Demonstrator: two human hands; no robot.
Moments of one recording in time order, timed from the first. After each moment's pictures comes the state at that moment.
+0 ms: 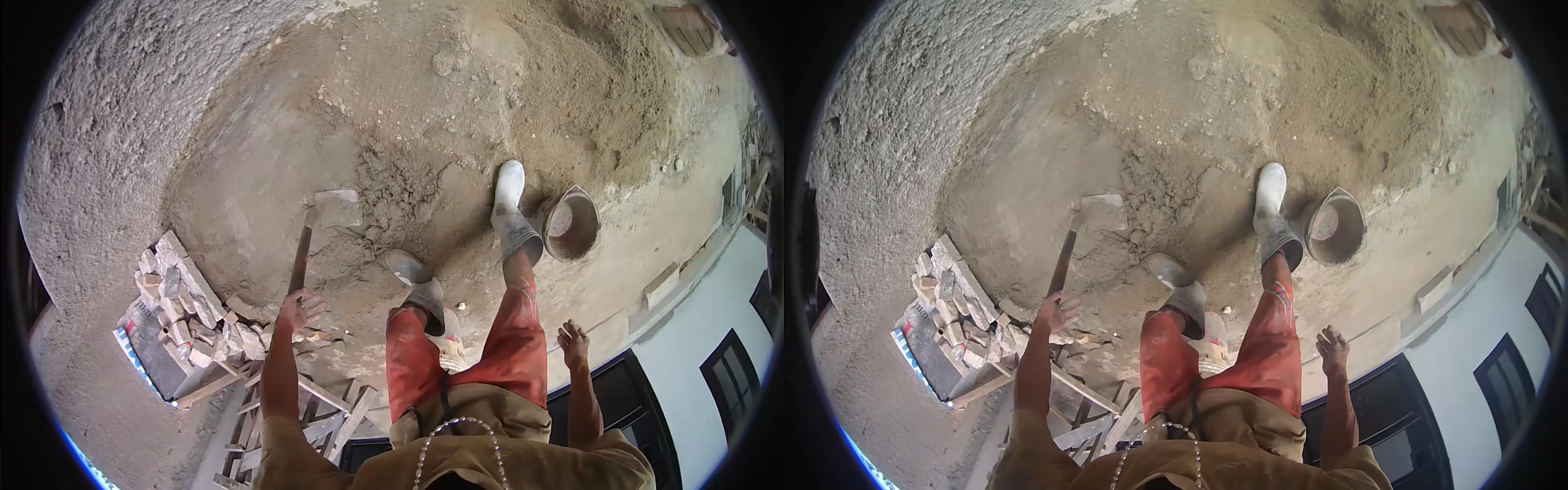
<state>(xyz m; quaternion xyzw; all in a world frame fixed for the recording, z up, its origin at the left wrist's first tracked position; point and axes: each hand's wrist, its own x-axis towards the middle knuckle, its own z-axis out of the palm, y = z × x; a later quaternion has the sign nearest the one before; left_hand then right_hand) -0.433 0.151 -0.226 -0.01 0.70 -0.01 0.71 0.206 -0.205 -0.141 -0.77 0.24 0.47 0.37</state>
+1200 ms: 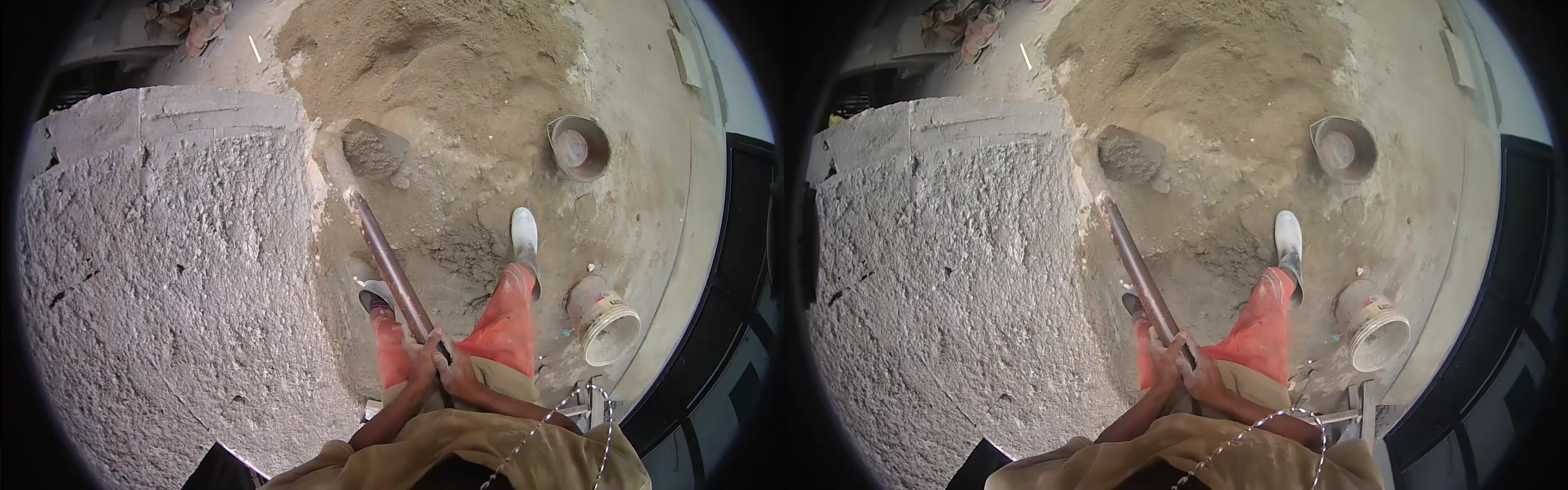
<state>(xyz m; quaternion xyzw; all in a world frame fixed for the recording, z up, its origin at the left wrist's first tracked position) -0.059 0.341 0.035 0.50 0.55 -0.11 0.66 -0.070 0.243 0.026 -0.65 0.09 0.43 0.62</state>
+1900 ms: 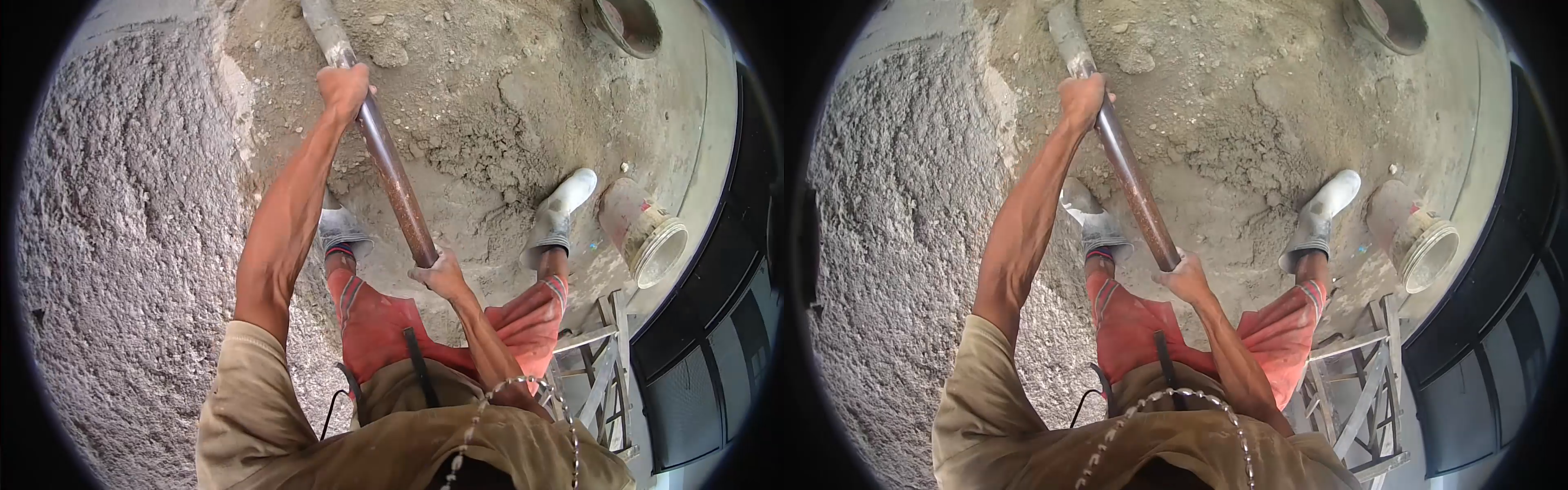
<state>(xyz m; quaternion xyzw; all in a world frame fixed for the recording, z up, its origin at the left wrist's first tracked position) 0.061 0.550 -0.355 0.73 0.44 -0.15 0.50 -0.203 0.377 -0.278 -0.59 0.30 0.51 0.55</state>
